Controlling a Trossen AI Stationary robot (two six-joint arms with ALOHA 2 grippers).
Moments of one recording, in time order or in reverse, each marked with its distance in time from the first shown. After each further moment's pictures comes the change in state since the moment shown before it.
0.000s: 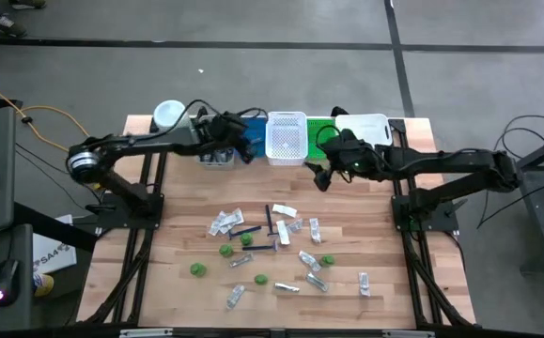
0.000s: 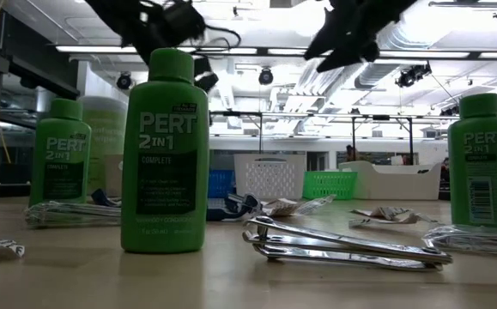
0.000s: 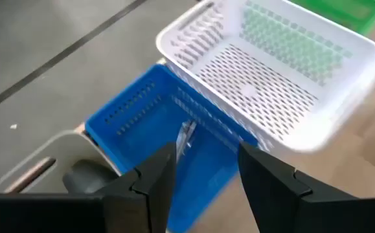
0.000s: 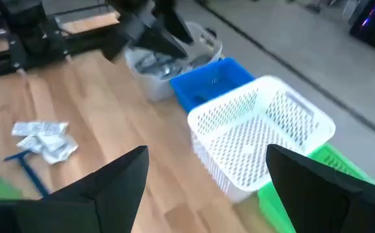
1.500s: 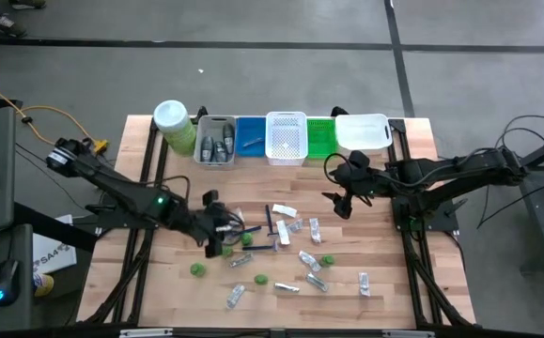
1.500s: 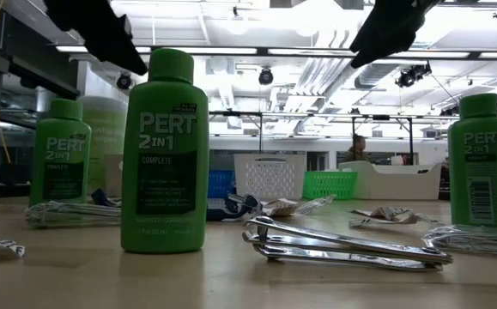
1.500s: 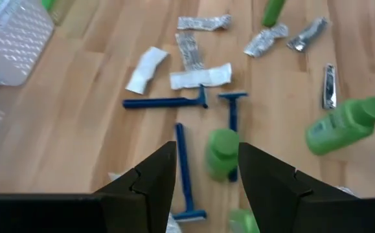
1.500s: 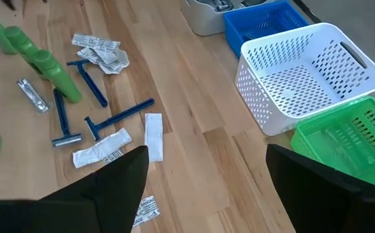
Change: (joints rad) left arm -0.879 -0.216 -0.129 -0.188 -0.104 -0.277; right arm 0.228 -0.093 0.000 -0.302 0.003 0.090
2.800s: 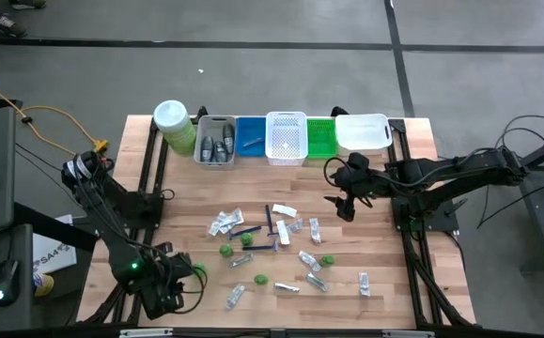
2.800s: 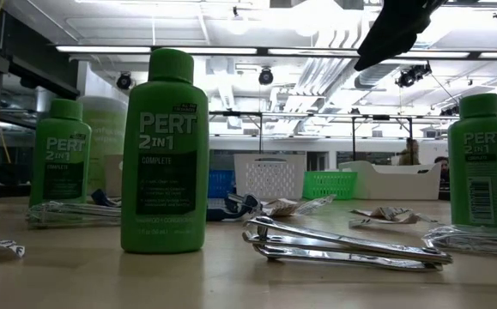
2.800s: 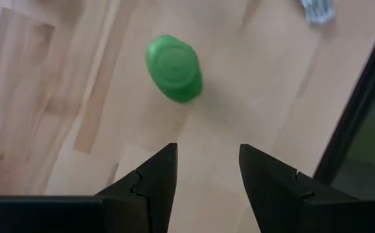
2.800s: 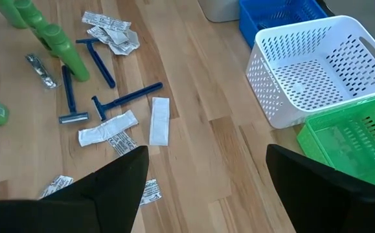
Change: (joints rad) left arm -0.548 0.260 0.209 -0.508 0.210 -0.926; right arm 0.000 0.000 0.000 -0.037 -0.049 -0.047
